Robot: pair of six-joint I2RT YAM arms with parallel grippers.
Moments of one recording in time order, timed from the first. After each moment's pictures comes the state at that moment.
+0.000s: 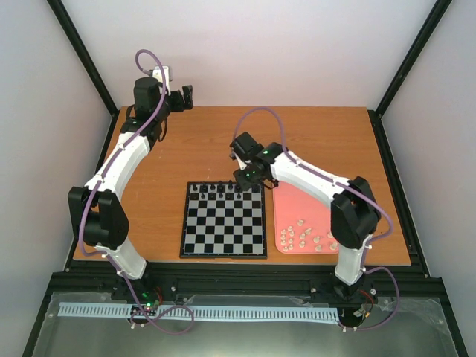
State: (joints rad) left arm -0.17 1.67 1.52 -0.09 0.03 -0.18; right arm 0.77 1.88 1.57 -0.86 0.05 0.16
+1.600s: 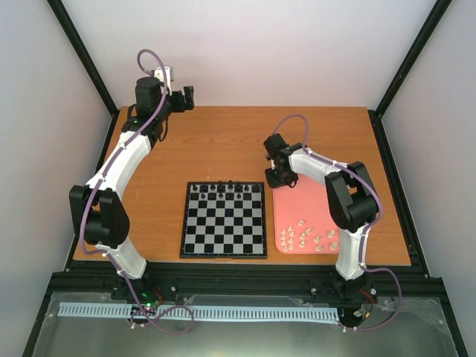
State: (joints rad) left arm -0.18 1.69 1.53 -0.11 0.03 -0.18; right arm 0.48 1.96 1.38 -0.74 0.07 0.18
